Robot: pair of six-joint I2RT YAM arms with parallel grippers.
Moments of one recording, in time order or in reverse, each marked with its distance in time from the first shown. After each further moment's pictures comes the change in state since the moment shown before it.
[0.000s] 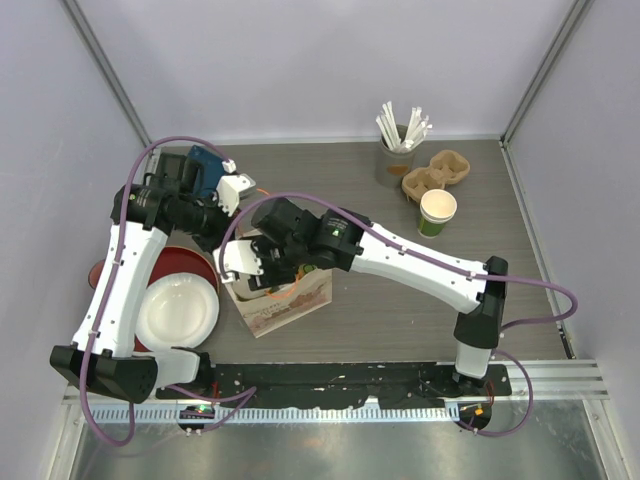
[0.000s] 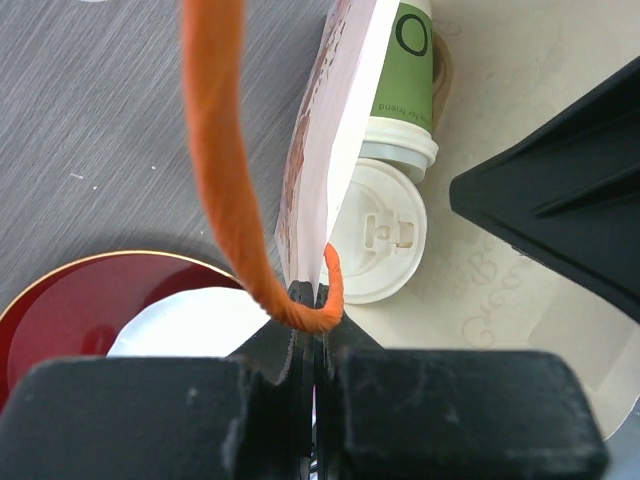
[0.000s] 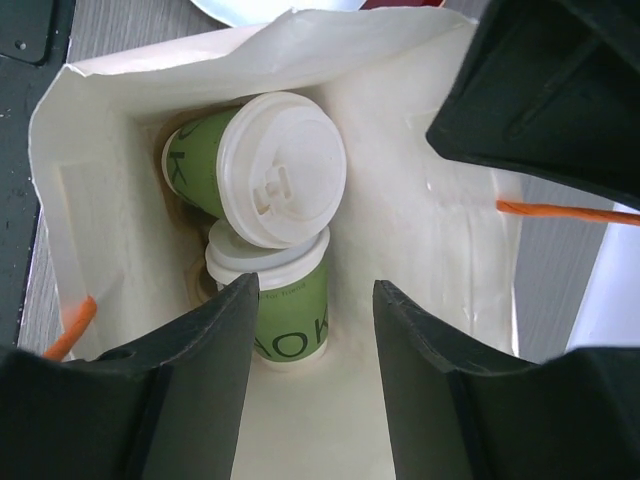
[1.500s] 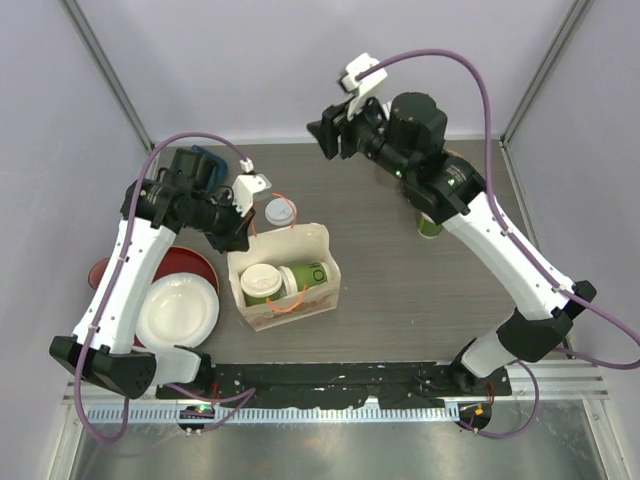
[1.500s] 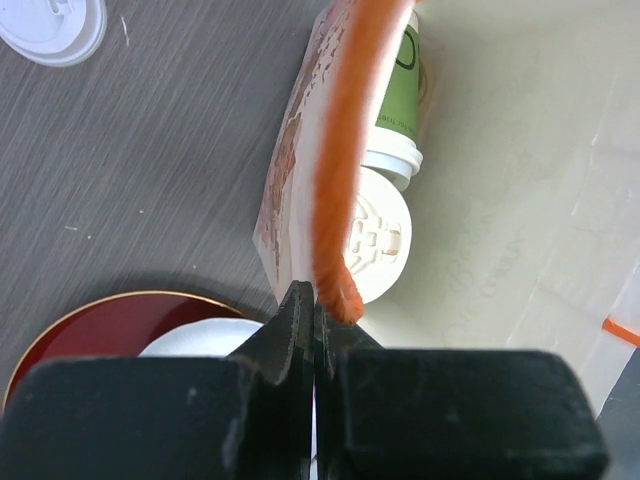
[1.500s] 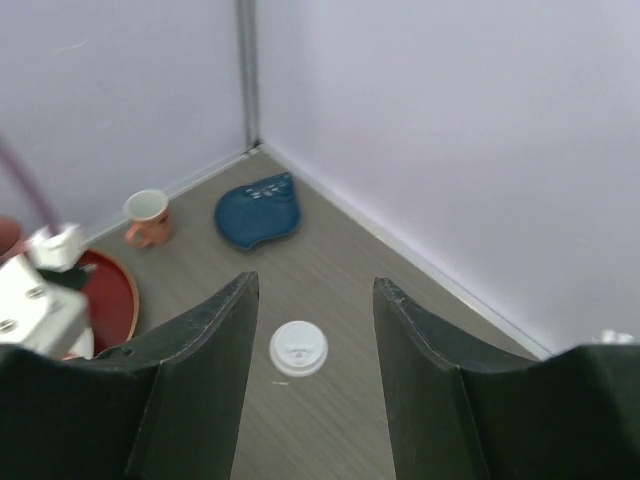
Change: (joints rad) left arm -0.103 0.028 0.055 0.000 0.013 0.007; right arm -0.389 -0.289 -0.026 0.542 0.117 0.630
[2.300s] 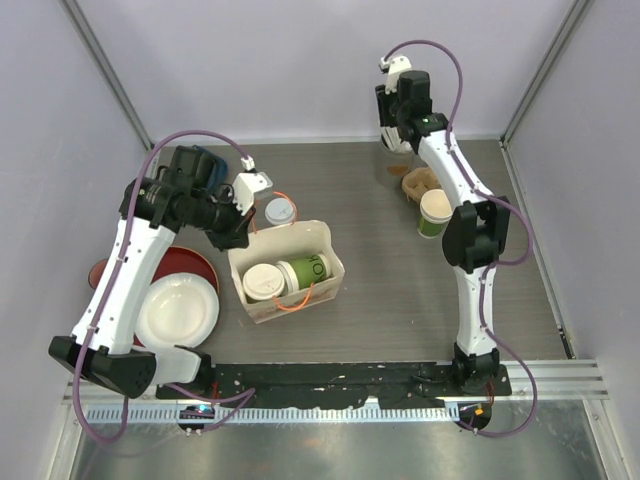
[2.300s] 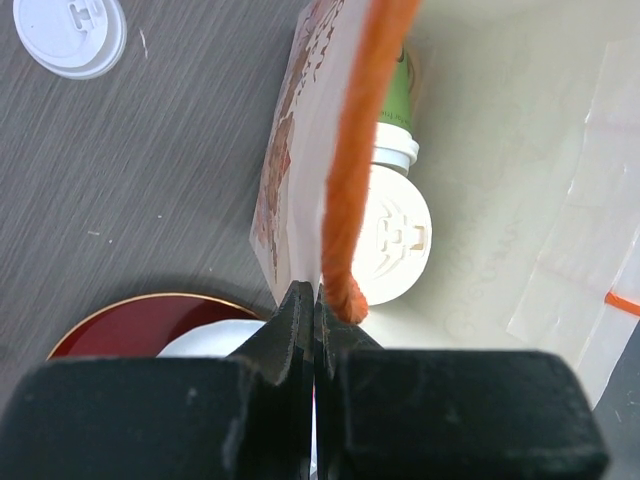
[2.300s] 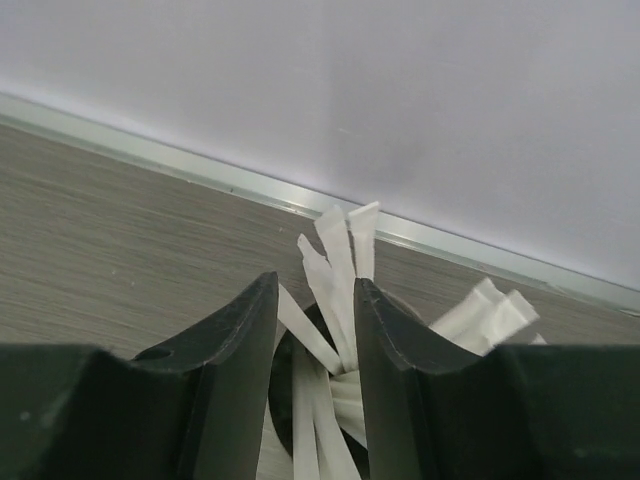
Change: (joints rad) left arm -0.017 0.008 0.031 -0.001 -0.021 0.015; right arm -0.544 0.677 0.308 0.040 0.045 -0.002
